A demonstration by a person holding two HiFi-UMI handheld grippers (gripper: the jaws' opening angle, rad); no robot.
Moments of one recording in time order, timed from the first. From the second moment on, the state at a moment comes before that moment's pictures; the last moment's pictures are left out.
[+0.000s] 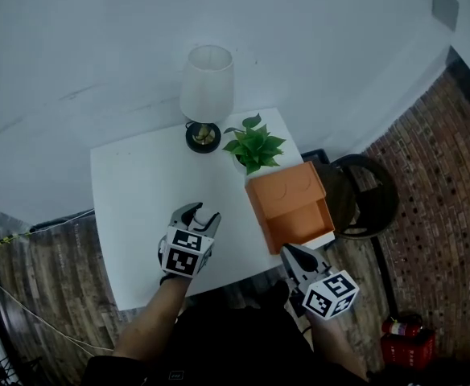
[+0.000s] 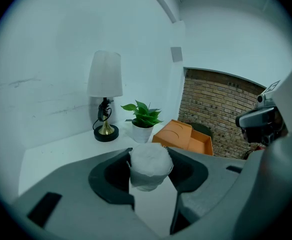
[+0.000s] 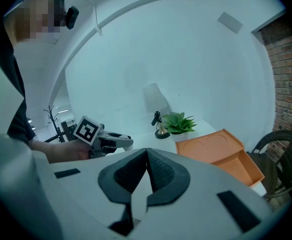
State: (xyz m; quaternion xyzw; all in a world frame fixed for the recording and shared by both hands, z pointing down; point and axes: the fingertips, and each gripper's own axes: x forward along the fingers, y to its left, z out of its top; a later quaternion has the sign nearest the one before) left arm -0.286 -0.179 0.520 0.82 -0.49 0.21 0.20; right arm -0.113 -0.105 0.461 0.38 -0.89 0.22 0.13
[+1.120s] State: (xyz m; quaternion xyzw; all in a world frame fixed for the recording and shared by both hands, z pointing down) left arm 0.015 -0.180 0.486 0.81 -0.51 0.21 0.19; right arm 0.196 -0.130 0.460 0.34 -0.90 0.22 0.12
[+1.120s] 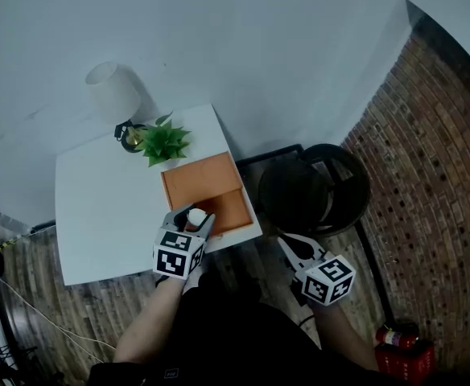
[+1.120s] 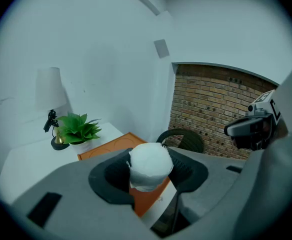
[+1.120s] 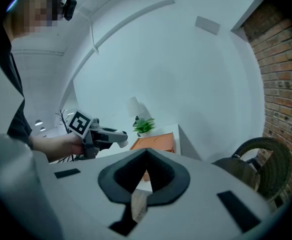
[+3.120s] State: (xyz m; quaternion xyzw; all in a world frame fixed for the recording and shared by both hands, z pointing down) left arm 0.088 -0.234 0.614 0.85 -0.36 0.27 0.26; right arm 0.170 -0.171 0.554 0.34 -0.88 0.29 0.16
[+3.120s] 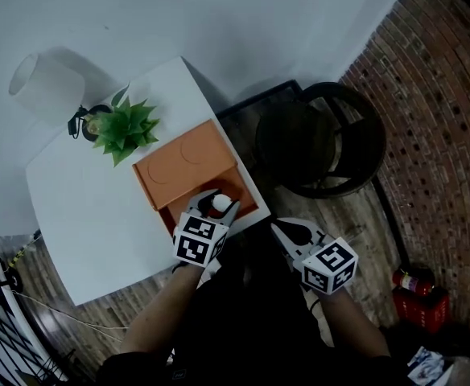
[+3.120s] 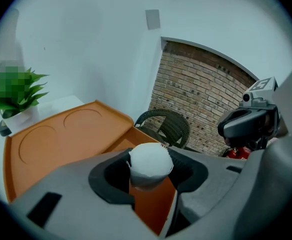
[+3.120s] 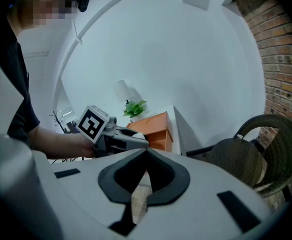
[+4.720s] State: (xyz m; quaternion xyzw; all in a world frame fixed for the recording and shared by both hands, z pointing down) left arm 0.101 -0.230 0.615 0.86 -0.33 0.32 0.21; right arm 0.177 -0.169 0.522 0.35 -0.88 0.28 0.17
